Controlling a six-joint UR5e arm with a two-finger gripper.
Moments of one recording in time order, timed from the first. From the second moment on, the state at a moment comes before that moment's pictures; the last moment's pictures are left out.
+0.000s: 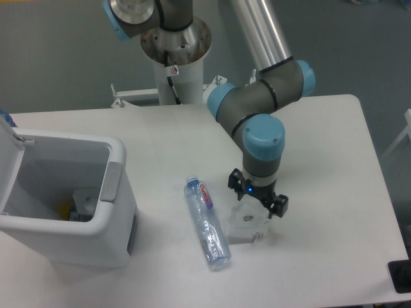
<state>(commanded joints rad) 2.50 -2.06 -1.69 -0.84 1.58 1.16</state>
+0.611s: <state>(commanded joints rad) 2.53 -2.03 -1.62 -0.86 1.49 1.15</state>
